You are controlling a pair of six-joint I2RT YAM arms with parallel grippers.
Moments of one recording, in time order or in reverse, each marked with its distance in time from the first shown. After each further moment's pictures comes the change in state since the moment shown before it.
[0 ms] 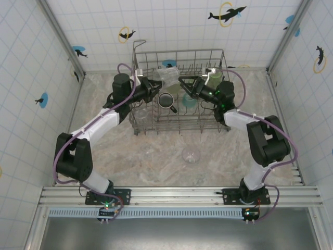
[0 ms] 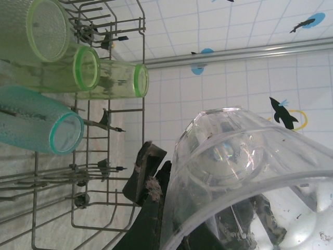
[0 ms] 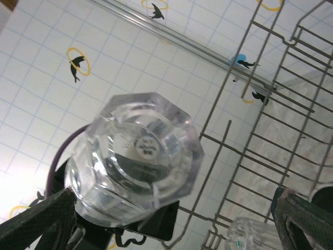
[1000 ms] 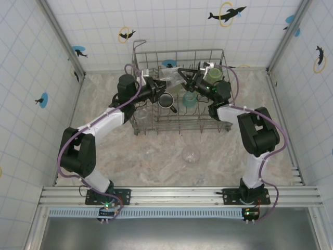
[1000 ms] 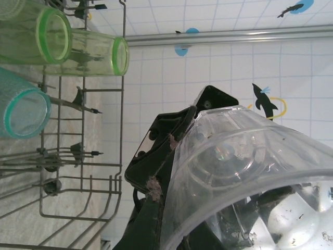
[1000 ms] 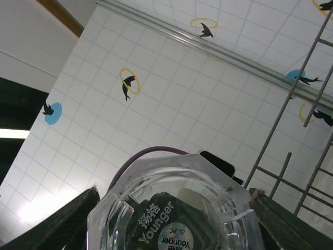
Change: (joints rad) left arm -0.040 0.063 0.005 0.143 0.060 -0.129; right arm 0.019 0.158 0.122 0.307 0.033 0.242
